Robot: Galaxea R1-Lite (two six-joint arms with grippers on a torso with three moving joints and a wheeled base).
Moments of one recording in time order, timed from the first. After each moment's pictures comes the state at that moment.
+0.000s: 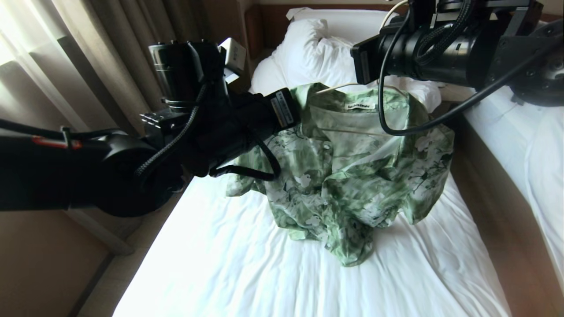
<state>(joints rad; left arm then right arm) -0.70 1.75 -1.25 -0.54 0.16 -0.36 0.58 1.89 -1.96 0.00 -0.21 -0.31</state>
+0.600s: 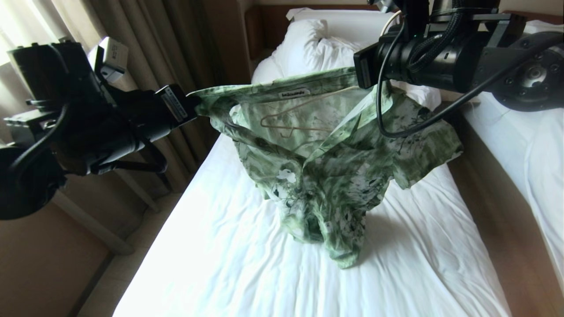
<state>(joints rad) -0.31 1.54 -1.04 -0.53 0.01 -0.36 0.55 1.93 -1.96 -0.03 -0.24 -0.35</state>
